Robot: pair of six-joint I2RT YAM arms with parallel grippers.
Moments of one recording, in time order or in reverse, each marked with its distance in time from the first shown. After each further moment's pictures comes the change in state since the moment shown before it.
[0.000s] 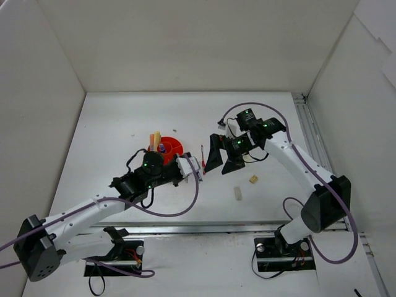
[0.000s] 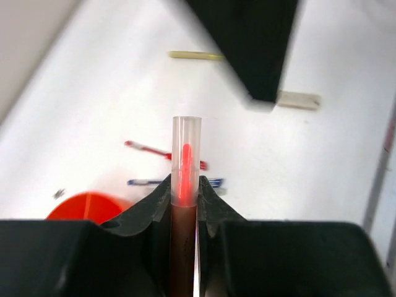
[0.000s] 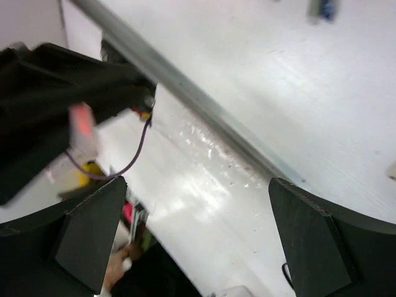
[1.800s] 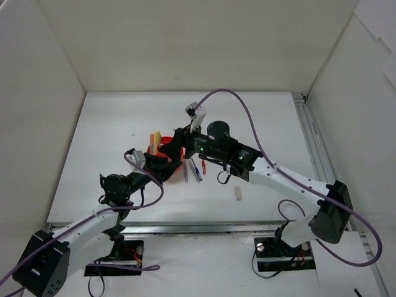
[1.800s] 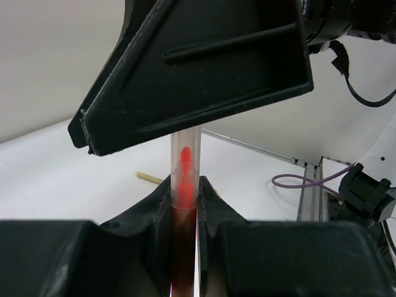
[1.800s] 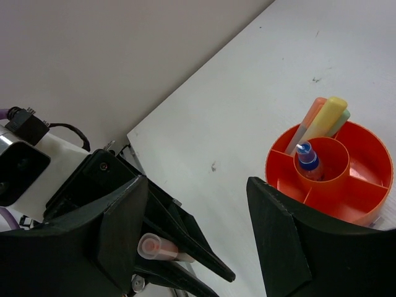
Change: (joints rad) left arm 0.335 -0.138 -0.496 1.122 0.321 -0.781; right arm 0.434 -0.114 -0.164 1.089 0.556 0.113
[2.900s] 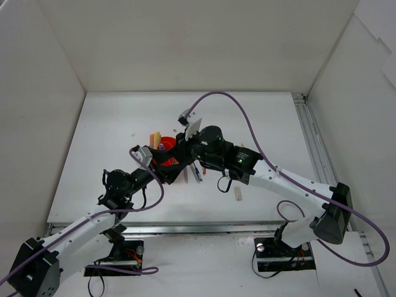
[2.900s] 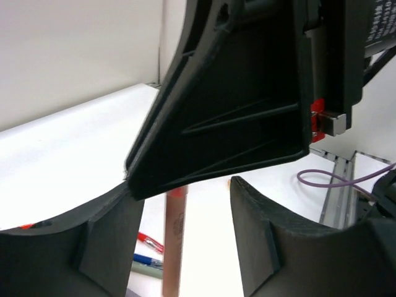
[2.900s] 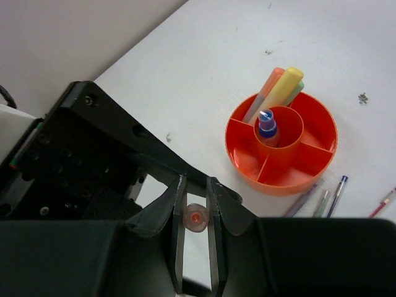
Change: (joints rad) left arm -0.081 -0.071 0.084 -0.293 -0.152 0.121; right arm 0.073 -0.006 0.065 -0.219 0.181 -0.154
